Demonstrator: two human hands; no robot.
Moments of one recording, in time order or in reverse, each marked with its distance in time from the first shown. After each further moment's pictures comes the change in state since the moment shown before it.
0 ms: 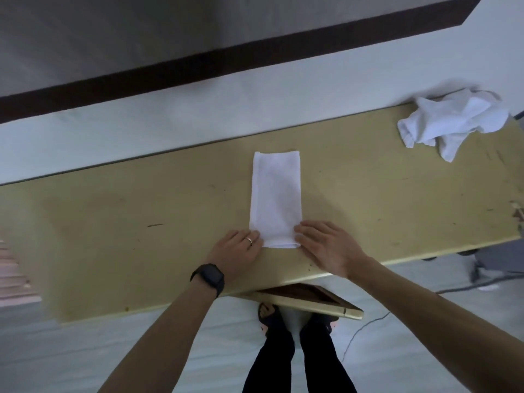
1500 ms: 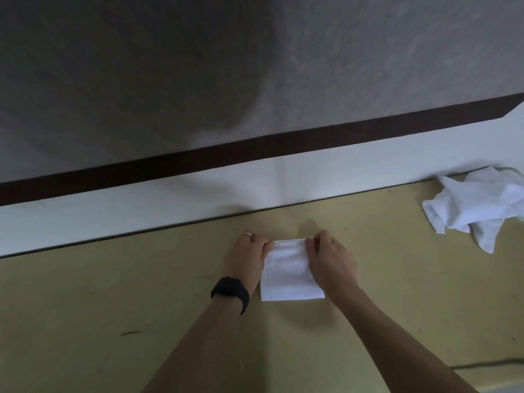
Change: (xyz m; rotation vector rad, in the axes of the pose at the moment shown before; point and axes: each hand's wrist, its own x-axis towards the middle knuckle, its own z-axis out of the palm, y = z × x) left_hand 0.149 -0.110 0.008 -0.569 0.065 -0.766; right_hand 0.162 0.075 -0.002 0.312 -0.023 1.081
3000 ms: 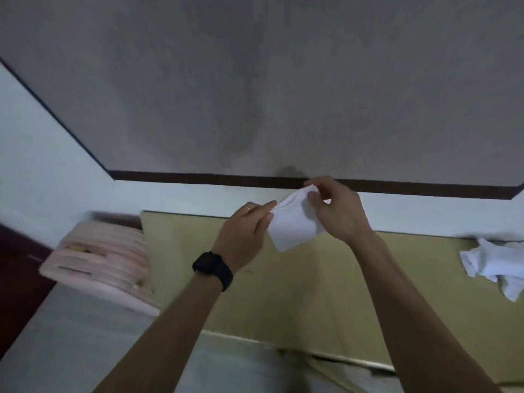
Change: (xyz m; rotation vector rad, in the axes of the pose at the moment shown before) left_hand -0.232 -0.004 -0.306 -0.089 0.416 0.106; right_hand -0.207 -0.231 -0.195 0.391 -0.030 -0.685
